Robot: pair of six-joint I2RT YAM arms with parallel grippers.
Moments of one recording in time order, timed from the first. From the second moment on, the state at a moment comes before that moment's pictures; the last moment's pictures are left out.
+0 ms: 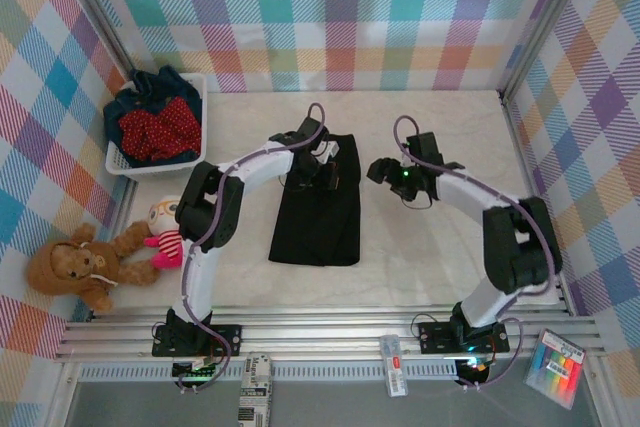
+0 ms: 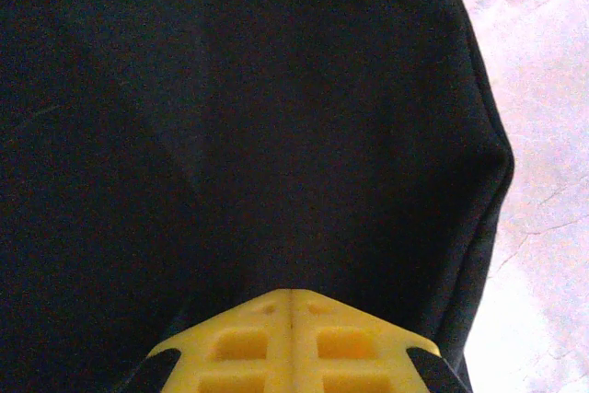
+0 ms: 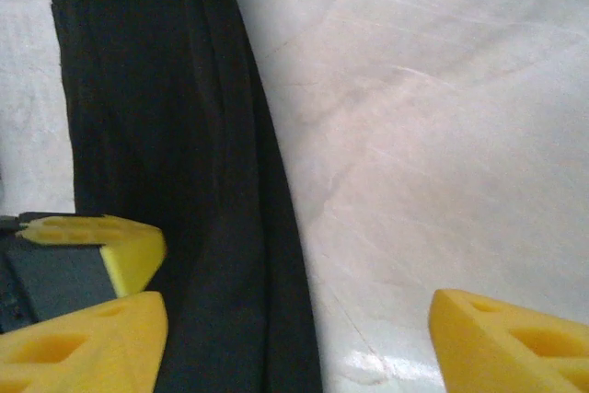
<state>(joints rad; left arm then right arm) -0.55 2.16 1.65 -0.62 0.36 -0.34 0.30 1.69 1.05 -0.30 -0.36 0.70</state>
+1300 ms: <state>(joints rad) -0.51 1.85 1.42 -0.62 0.27 -0.06 0.30 1.70 0.91 -0.17 -0.19 1.04</state>
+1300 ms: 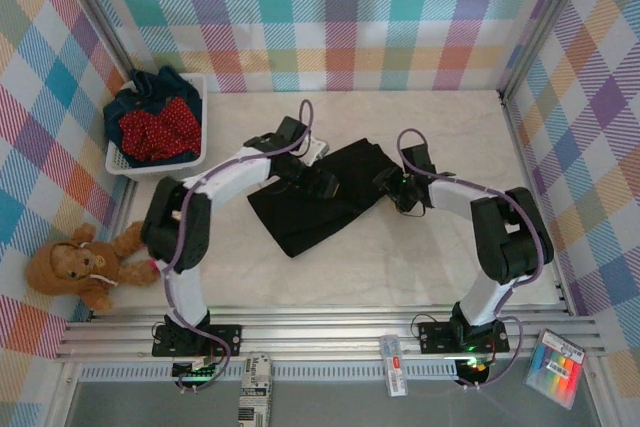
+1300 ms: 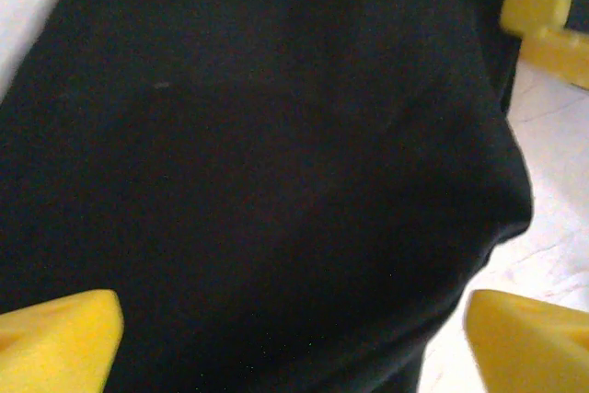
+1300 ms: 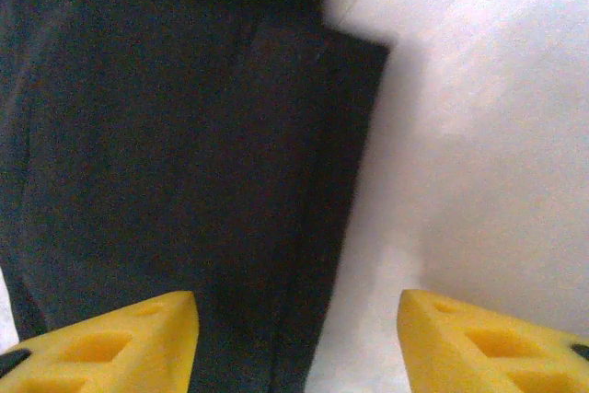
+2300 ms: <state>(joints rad) -0.52 1.83 1.35 -0.77 0.07 0.12 0.22 1.80 1.00 -0.19 -0.25 0.98</state>
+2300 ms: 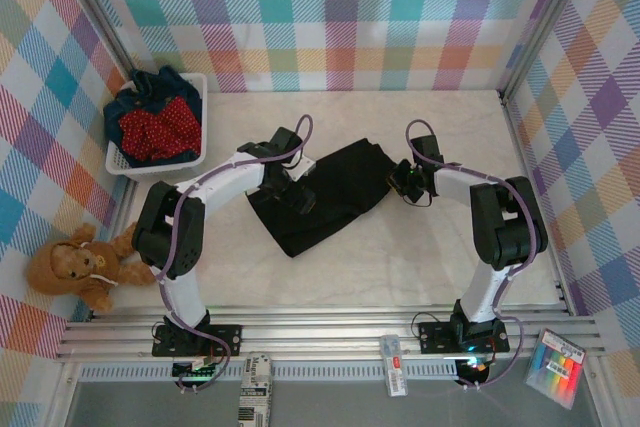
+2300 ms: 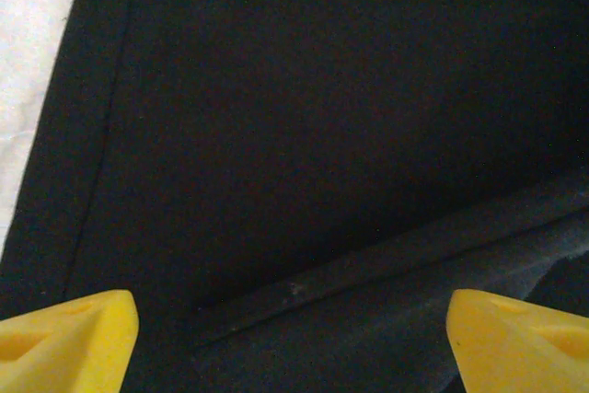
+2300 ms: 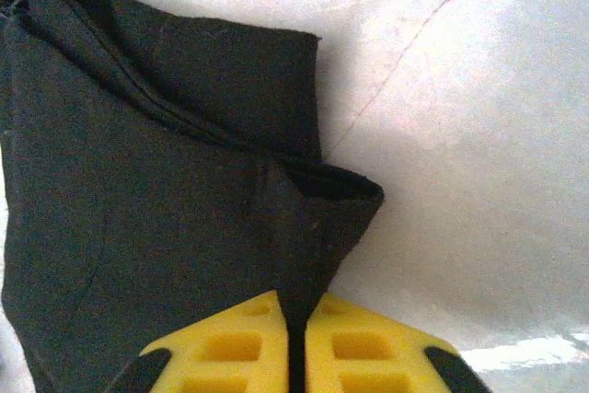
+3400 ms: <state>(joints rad) -0.64 2.03 1.47 -0.76 0.01 0.23 0.22 1.76 0.97 -0.17 -0.23 0.96</state>
